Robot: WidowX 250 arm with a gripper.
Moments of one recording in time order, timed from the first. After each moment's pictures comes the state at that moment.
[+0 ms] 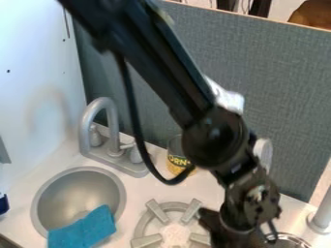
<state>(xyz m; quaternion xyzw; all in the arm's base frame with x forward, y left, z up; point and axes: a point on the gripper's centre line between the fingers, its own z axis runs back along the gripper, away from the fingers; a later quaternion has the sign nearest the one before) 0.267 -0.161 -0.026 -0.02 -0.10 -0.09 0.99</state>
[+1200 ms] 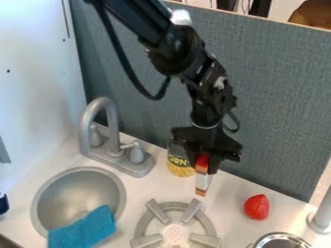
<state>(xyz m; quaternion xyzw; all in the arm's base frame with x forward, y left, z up) 0.364 -0.068 0.002 -0.01 -0.12 0.08 0.99</state>
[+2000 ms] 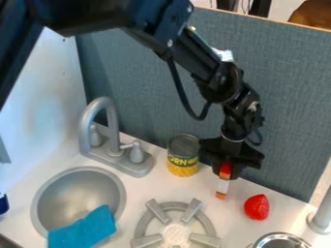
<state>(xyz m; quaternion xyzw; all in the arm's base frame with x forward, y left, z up) 0.416 -0.090 -0.047 0.01 -0.11 0.11 0.99</state>
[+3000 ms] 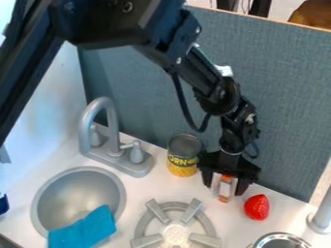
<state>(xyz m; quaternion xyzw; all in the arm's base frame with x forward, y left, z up) 0.408 -0.092 -0.071 0.00 -0.08 0.11 0.99</state>
